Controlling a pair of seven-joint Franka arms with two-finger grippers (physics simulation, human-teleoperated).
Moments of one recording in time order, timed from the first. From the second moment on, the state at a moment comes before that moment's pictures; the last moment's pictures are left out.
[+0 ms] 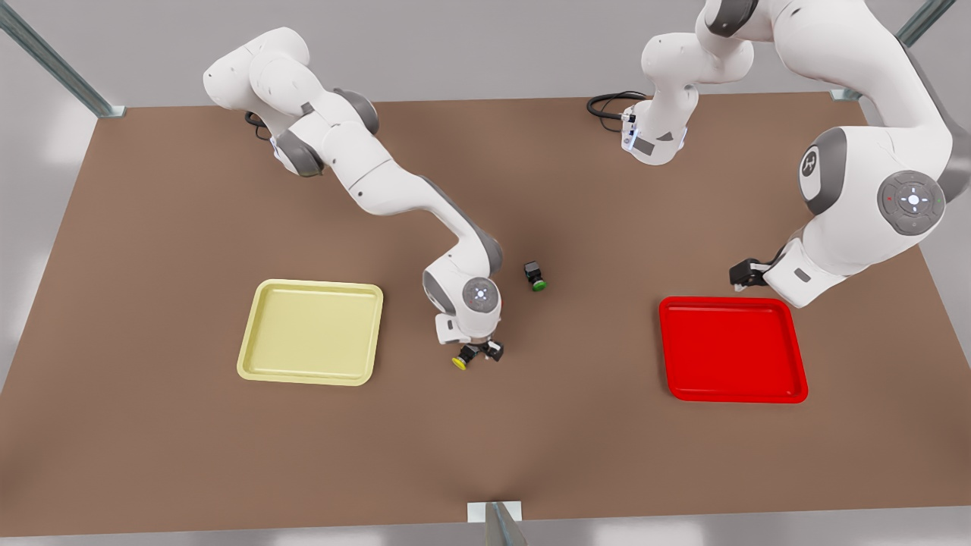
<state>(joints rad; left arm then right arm) -0.07 0.31 -0.04 -1.28 0.07 1.50 0.01 0.71 1.15 -0.02 -0.91 -0.07 2.05 1.35</state>
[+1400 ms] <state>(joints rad) -0.07 0.31 -0.04 -1.28 0.07 1.50 0.01 0.69 1.15 -0.02 -0.92 -0.06 2.06 1.33</state>
